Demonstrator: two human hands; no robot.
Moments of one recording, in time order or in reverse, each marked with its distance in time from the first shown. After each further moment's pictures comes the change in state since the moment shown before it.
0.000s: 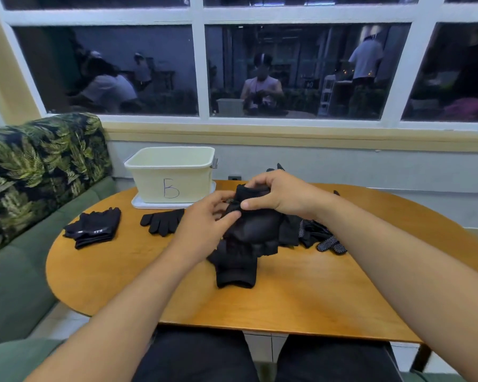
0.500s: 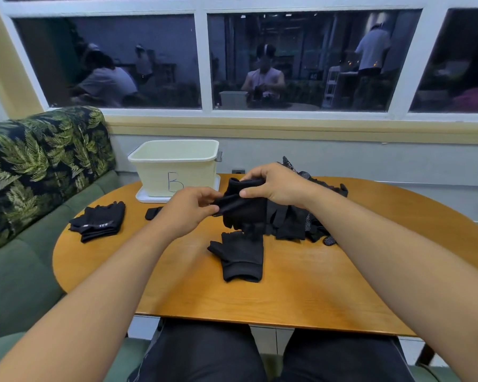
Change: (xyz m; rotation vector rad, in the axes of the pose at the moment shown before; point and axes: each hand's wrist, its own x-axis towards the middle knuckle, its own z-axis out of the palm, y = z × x) left_hand 0.050 -0.058 -0.048 0.368 -0.144 -0.070; right_hand 0.042 0.019 0.008 -0.108 0.065 0.013
